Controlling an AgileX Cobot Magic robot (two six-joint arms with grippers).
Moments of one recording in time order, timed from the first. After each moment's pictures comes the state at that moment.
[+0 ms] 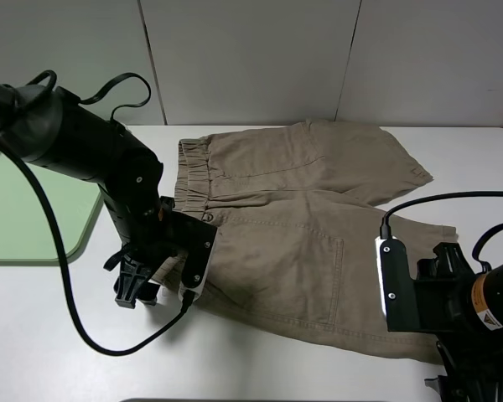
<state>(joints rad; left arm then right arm) -0.66 1.95 -0.92 0.17 0.47 0.97 0.74 1.27 -0.33 -0.32 0.55 -0.45</state>
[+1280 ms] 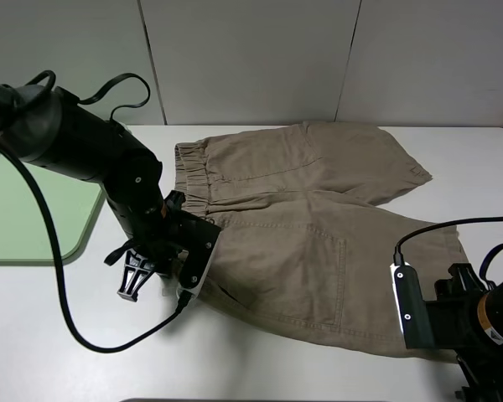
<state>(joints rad) -0.66 1.95 -0.91 0.19 0.40 1.07 0.57 1.45 -0.22 -0.53 0.39 -0.39</state>
